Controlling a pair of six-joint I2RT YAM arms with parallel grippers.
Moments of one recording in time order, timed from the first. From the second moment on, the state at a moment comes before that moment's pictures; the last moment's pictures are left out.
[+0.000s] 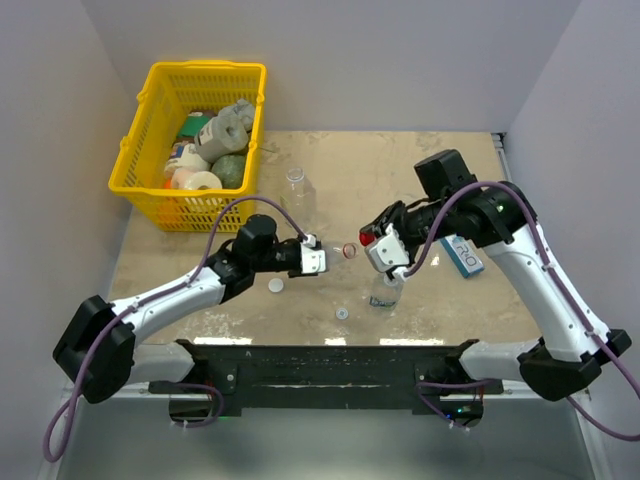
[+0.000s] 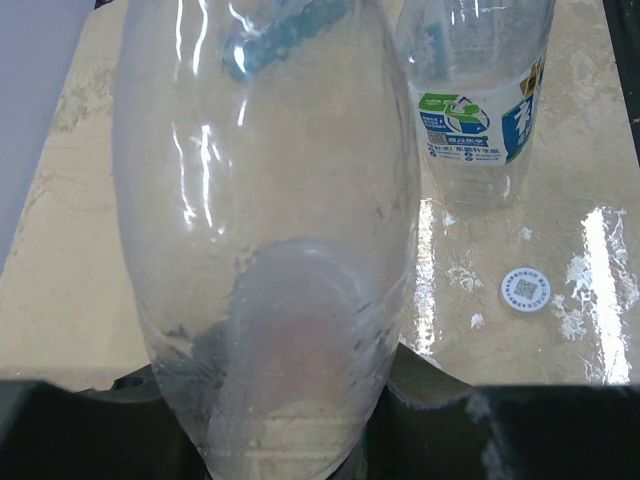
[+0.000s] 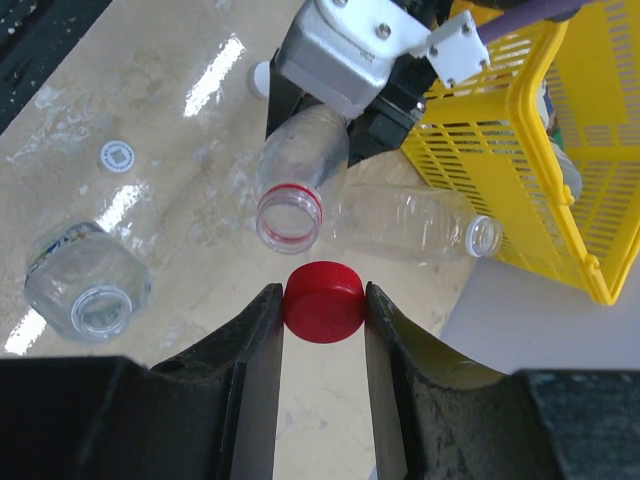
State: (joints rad) left arm -0.71 1.24 0.70 0.16 0.57 0.68; right arm 0.59 1.27 1.67 -1.33 -0.67 -1.63
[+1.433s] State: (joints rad) left arm -0.71 1.28 0.64 0.38 0.55 0.48; right arm 0.74 1.36 1.67 -1.22 -0.44 -1.39
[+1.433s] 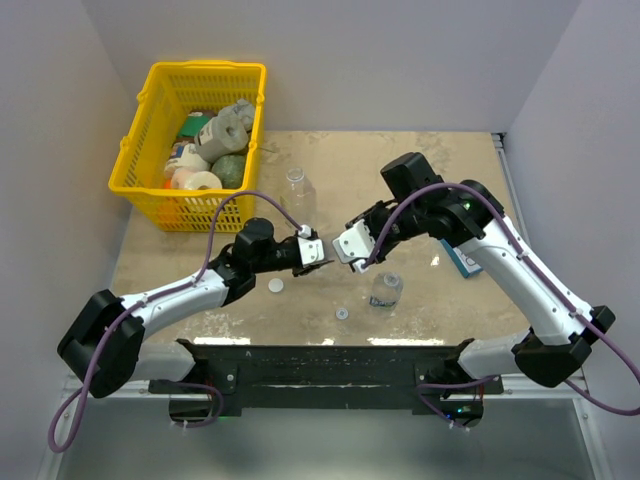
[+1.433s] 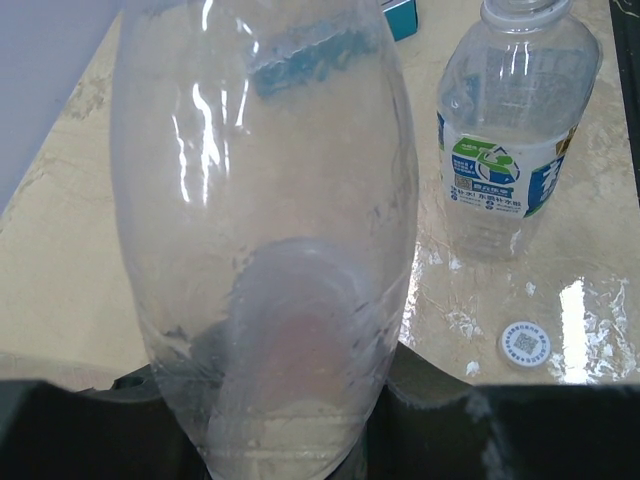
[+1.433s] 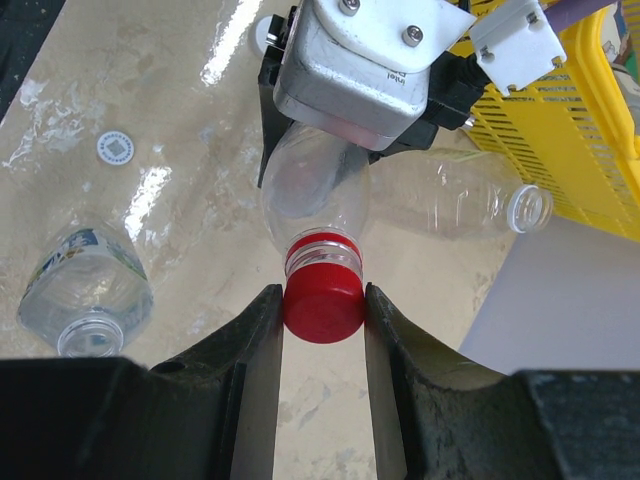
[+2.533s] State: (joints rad) left arm -0.70 1.30 0.64 0.39 0.51 0.46; right arm 0.74 1.42 1.72 -1.28 -0.44 -1.41
